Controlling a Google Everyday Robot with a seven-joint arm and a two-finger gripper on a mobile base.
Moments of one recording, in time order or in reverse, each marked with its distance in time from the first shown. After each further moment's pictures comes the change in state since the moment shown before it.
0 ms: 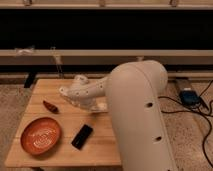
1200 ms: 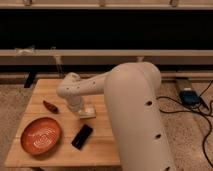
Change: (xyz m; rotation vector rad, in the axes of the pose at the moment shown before) arm 0.005 -0.085 -0.034 0.240 -0.054 -0.129
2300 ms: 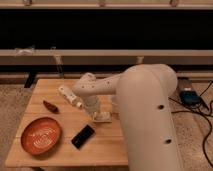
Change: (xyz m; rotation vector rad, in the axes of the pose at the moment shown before) arm -0.068 0.067 0.012 -0.042 -0.130 0.174
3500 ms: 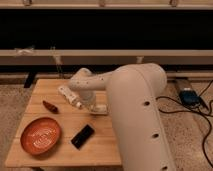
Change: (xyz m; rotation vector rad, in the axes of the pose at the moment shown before) arm 0.073 0.002 -0.019 -0.046 0.106 -0.044
